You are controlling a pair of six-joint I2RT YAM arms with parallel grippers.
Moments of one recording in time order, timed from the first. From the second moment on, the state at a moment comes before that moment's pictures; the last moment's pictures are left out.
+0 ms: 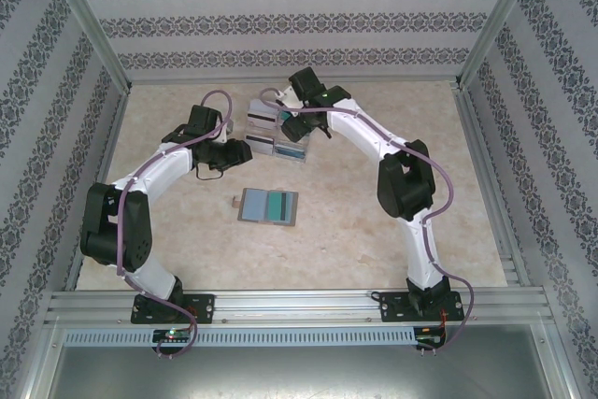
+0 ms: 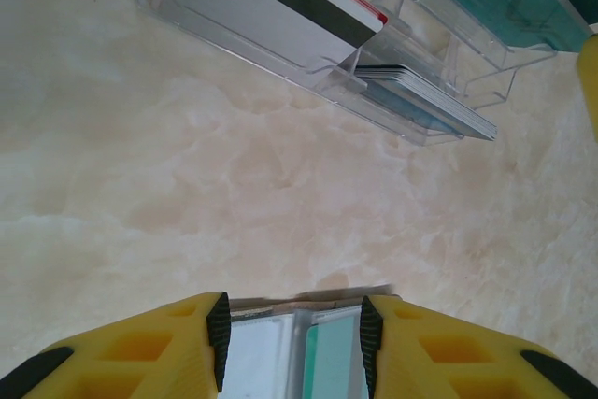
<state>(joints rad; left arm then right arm) -0.18 1.62 1.13 -0.50 0.40 -0.50 0.52 2.21 2.01 -0.80 0.00 -0.26</state>
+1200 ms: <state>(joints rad) -0.18 1.62 1.11 -0.50 0.42 -0.50 0.46 2.45 2.42 -0.94 0.00 -0.23</state>
